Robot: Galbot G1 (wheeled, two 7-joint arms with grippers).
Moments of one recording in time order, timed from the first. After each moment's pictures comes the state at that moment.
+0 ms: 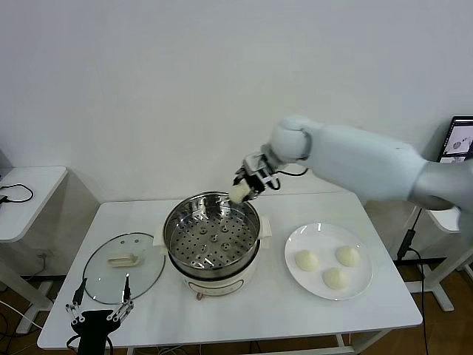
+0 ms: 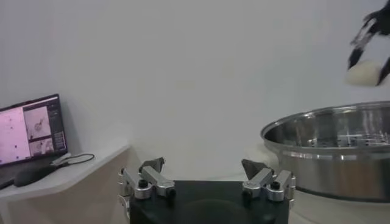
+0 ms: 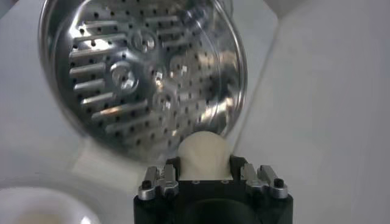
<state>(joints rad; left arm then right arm) 1.90 -1.36 -0.66 -2.22 -0.01 -0.11 -0.23 0.56 1.17 -1.25 1.21 0.24 -0.02 -0.90</state>
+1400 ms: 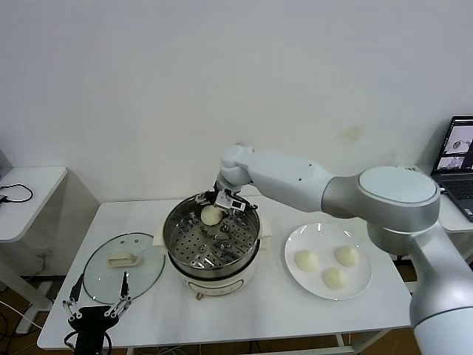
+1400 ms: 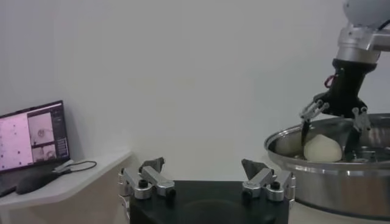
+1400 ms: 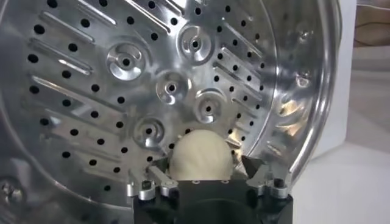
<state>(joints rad) 1.89 -1.37 -0.67 -2.24 -0.02 -0.11 -0.22 0.46 1.45 -1.31 0.93 -0.20 0.47 -0.78</state>
